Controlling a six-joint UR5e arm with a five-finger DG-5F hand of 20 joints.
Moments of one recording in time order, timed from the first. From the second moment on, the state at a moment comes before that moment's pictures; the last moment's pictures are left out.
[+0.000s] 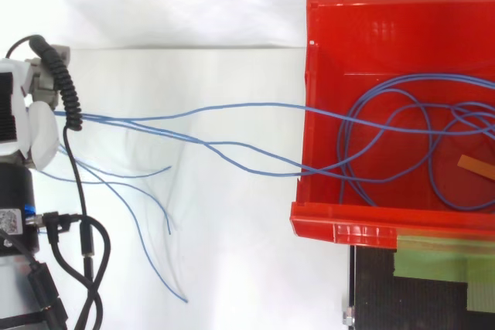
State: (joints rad) arm 0.08 -2.17 -1.23 -2.79 -1.70 -1.14
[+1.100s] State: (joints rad) arm 0.11 -2.18 -1.23 -3.07 -1.66 -0.80
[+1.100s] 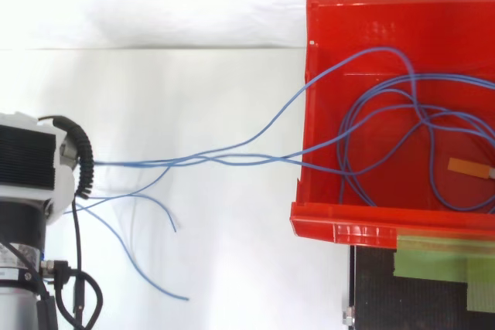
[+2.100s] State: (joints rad) arm 0.12 -2.18 -1.23 -3.17 -1.65 -0.63
